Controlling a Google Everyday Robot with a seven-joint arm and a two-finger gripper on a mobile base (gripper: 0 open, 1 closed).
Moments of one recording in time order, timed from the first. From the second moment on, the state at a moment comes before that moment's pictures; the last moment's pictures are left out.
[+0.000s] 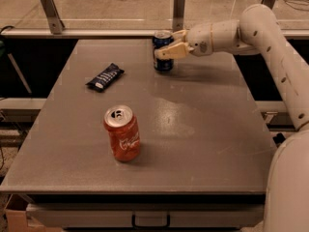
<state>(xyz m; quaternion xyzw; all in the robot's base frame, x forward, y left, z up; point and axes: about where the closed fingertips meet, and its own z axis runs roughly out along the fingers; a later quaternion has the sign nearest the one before) 0.732 -0.050 0.902 -0.50 0.63 0.34 0.49</state>
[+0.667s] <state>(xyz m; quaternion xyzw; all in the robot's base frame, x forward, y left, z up) 0.702 0.055 0.896 -0.55 0.56 0.39 0.48</state>
